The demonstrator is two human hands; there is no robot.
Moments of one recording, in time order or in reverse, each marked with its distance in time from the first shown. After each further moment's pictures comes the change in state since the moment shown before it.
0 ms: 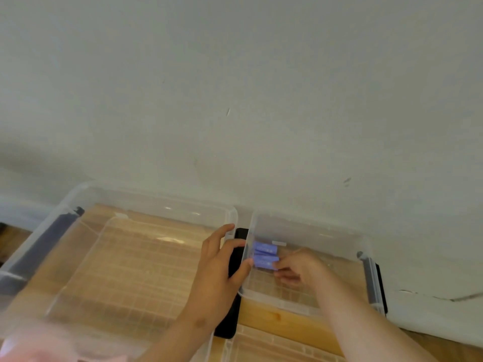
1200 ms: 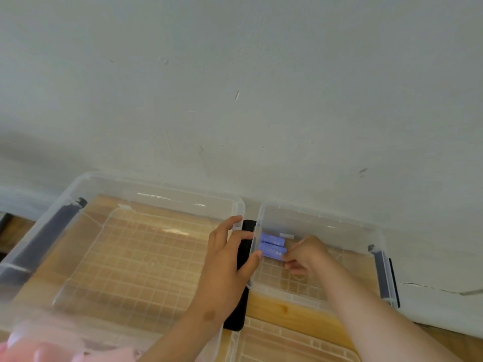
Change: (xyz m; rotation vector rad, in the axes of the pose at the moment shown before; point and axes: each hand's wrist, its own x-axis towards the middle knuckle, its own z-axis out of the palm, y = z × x) left_hand 0.000 0.002 0.000 -0.020 -0.009 -0.026; right_hand 0.011 -0.002 -0.002 -0.167 0.108 -0.068
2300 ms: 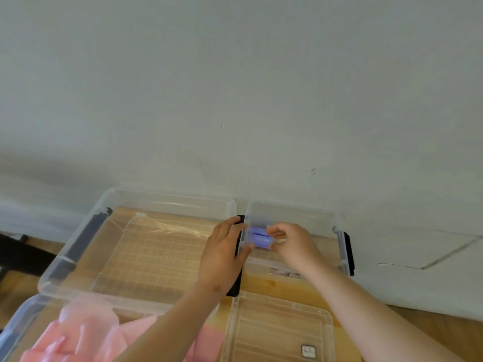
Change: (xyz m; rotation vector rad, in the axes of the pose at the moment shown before) left_hand -0.020 0.033 -0.017 0.318 -0.003 0.124; right_hand -0.127 0.009 -0.017 -0.248 0.136 -0.661
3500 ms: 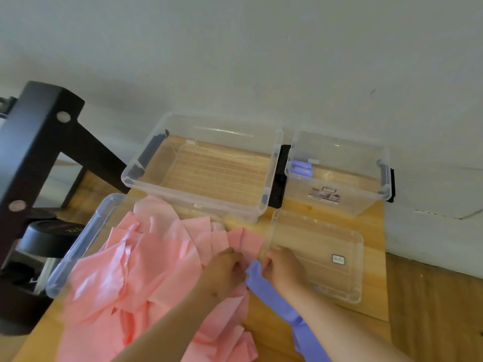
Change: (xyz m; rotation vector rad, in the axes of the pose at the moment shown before) left_hand -0.211 -0.059 -0.008 -0.057 -0.453 -0.352; right_hand -0.152 0.045 0.168 -0.307 -0.295 0.057
